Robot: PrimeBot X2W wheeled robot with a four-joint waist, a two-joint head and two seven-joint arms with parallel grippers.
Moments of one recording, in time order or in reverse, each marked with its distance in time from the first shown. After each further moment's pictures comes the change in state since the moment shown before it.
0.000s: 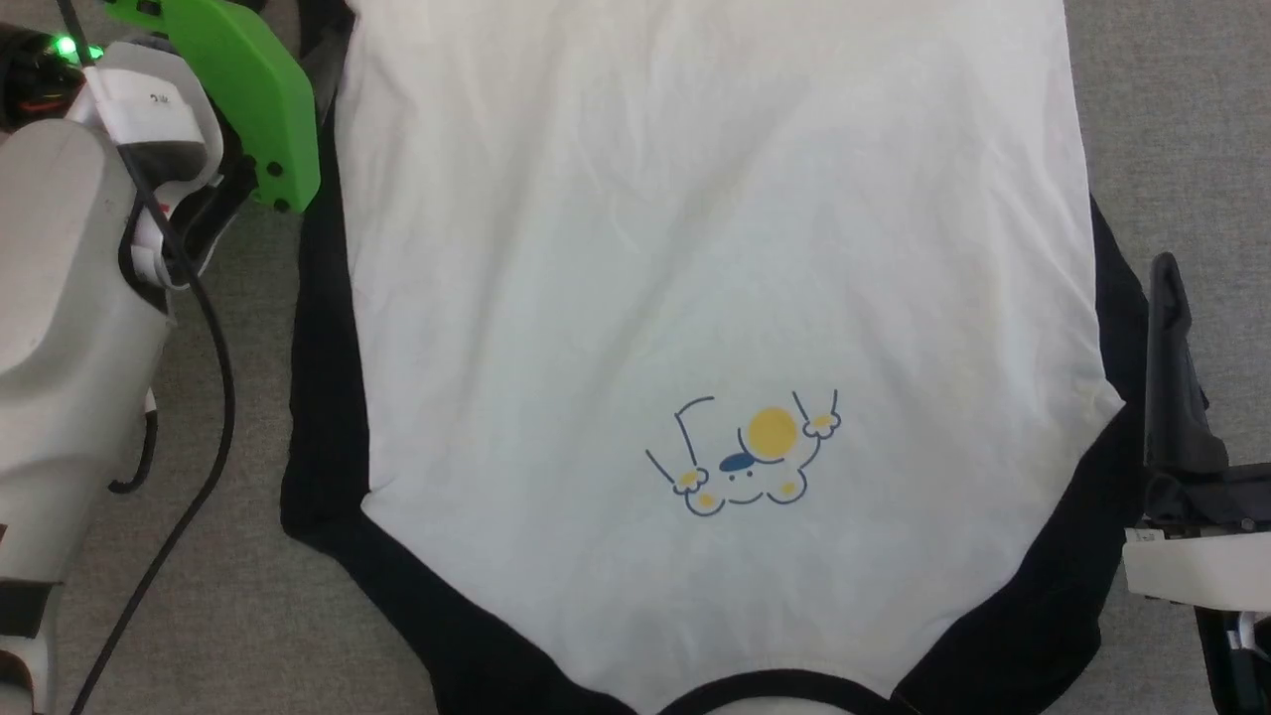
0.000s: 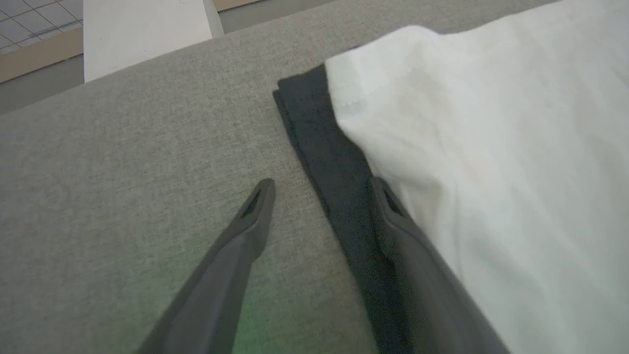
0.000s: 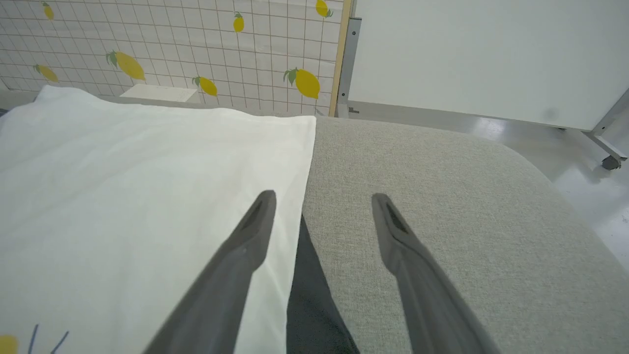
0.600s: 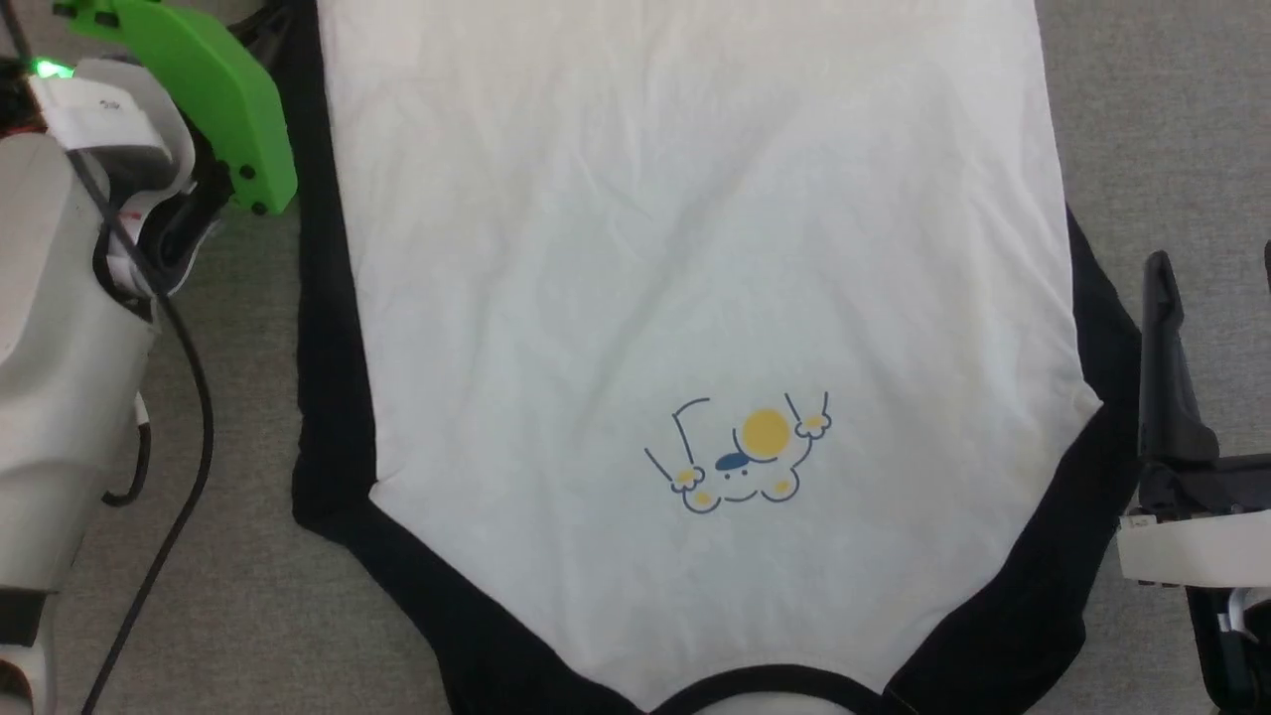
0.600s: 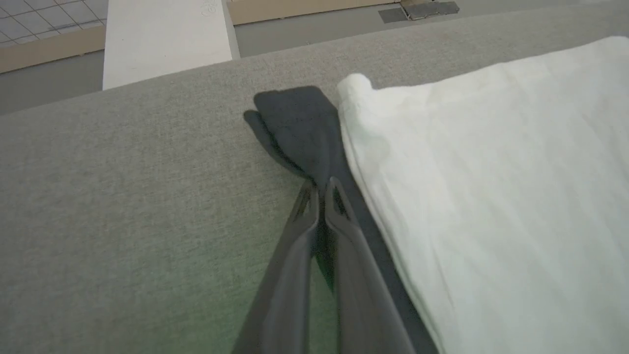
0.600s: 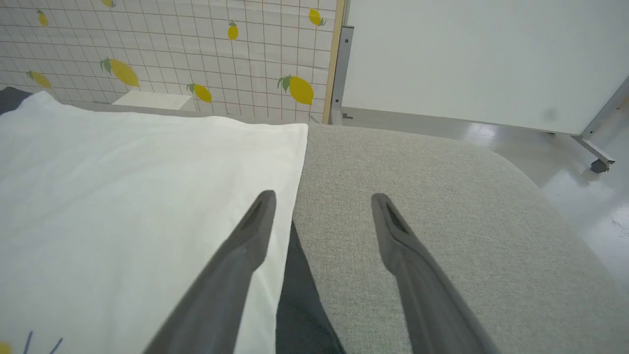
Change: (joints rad) left arm 0.023 0.000 0.044 0.038 -0.055 0.012 -0.044; right arm -0.022 0.000 -0.012 0.060 -0.007 0.000 -0.012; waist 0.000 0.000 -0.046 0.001
